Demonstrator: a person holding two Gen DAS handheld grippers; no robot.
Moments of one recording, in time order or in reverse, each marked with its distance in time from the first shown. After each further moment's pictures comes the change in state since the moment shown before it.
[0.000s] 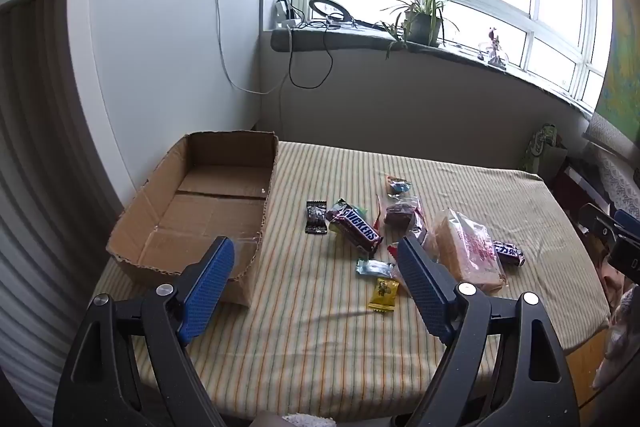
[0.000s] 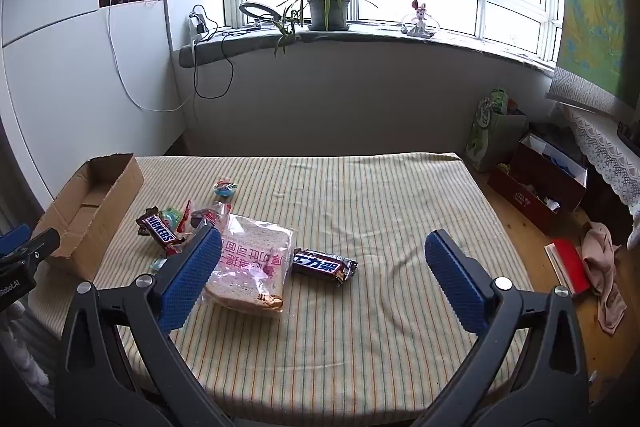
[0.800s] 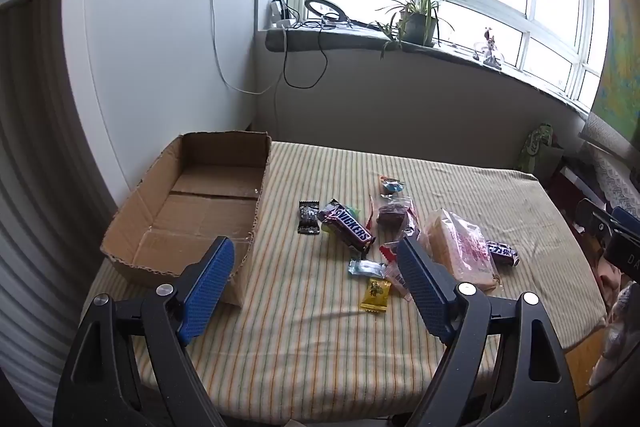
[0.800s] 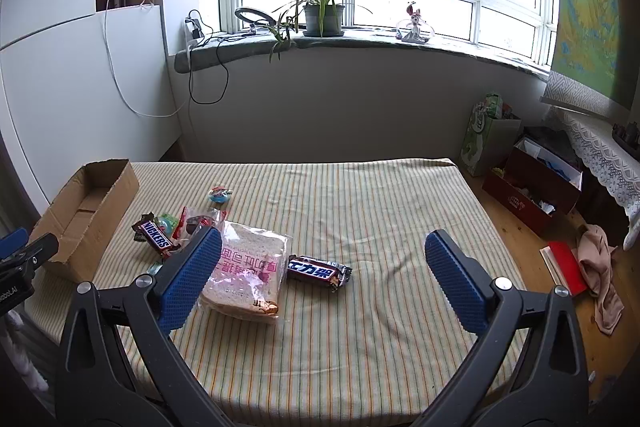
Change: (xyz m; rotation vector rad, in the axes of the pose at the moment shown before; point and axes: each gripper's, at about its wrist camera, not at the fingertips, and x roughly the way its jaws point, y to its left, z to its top) left arm -0.002 -0.003 0.001 -0.003 0.010 -0.021; right arm -0.002 0.000 0.003 0.003 -0.026 -0.014
